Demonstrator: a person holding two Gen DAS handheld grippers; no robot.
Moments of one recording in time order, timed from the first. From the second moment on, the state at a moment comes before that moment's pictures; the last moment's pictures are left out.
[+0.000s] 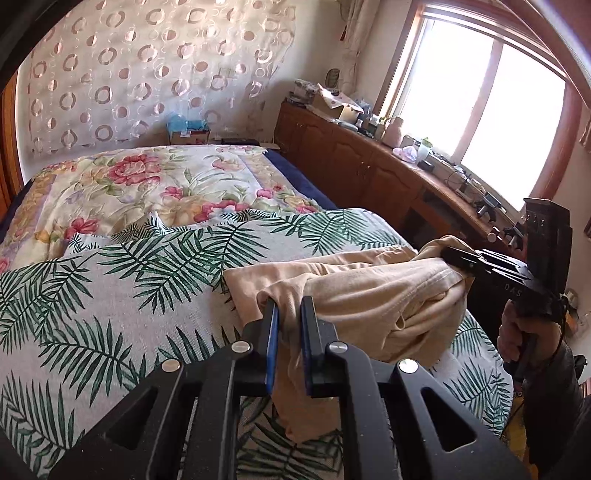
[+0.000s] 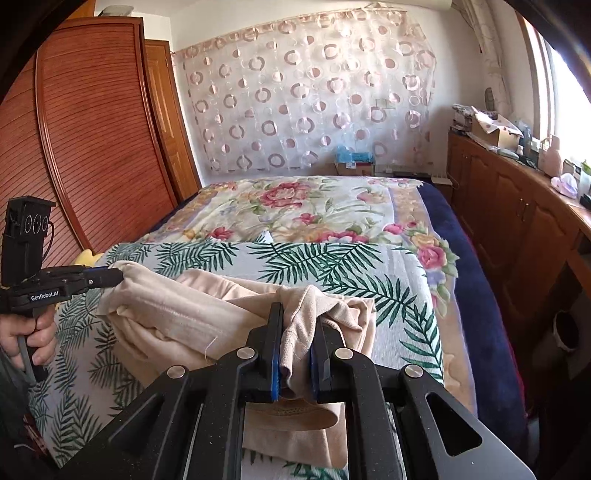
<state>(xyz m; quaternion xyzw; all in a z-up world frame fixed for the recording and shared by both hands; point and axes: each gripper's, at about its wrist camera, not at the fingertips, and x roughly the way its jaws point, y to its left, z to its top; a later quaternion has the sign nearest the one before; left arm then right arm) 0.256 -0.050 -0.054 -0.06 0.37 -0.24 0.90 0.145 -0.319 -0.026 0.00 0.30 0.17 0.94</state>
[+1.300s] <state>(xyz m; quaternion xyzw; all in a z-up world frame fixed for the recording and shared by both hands) 0.290 -0.061 -0.073 0.01 0.39 -0.22 0.89 0.129 -0.333 -0.003 -0.04 0.35 0.18 0.92</state>
